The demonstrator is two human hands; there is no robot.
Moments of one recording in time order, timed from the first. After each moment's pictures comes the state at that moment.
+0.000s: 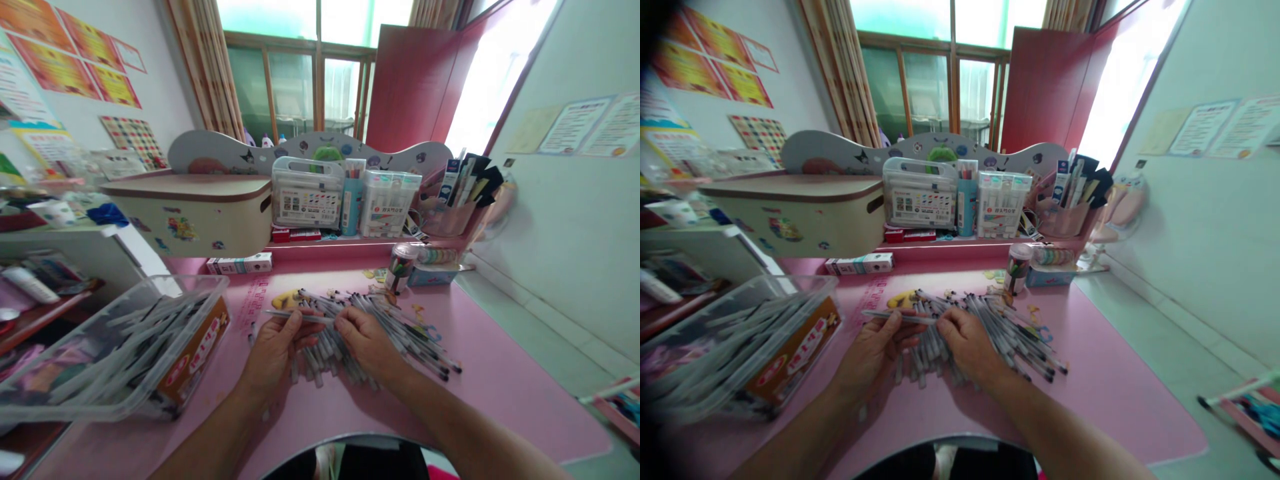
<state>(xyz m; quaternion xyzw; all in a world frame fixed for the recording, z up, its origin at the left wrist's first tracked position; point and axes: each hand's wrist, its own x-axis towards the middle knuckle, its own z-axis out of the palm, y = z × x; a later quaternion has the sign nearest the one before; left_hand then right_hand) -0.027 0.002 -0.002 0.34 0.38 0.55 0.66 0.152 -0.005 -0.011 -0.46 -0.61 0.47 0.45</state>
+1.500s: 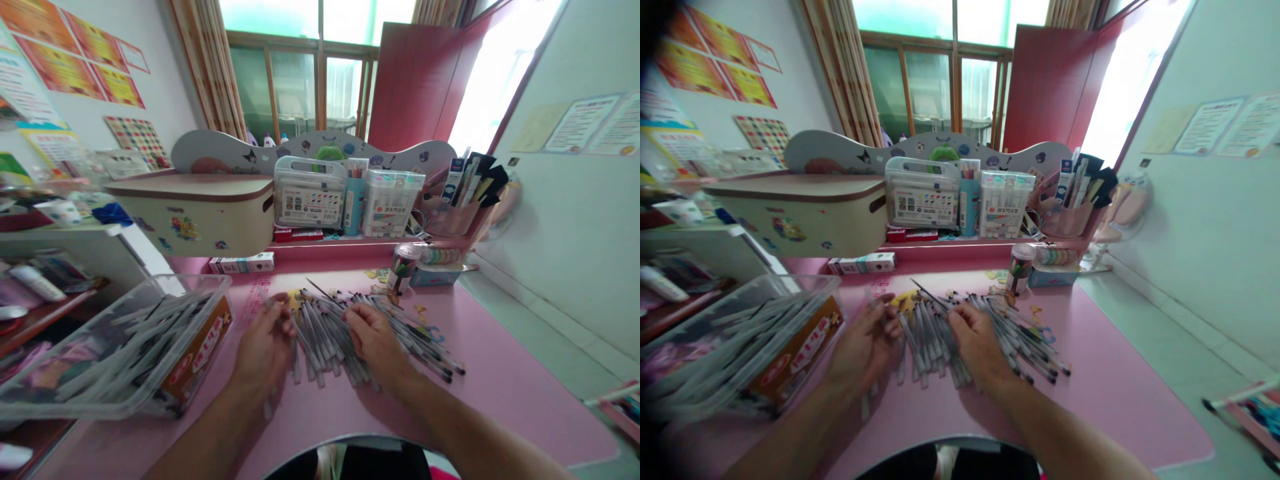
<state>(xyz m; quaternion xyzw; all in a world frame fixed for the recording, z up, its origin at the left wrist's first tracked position) -0.033 0.013 0.003 0.19 0.33 0.67 0.63 0.145 -0.007 -0.007 -0.47 -0.46 0.53 0.53</state>
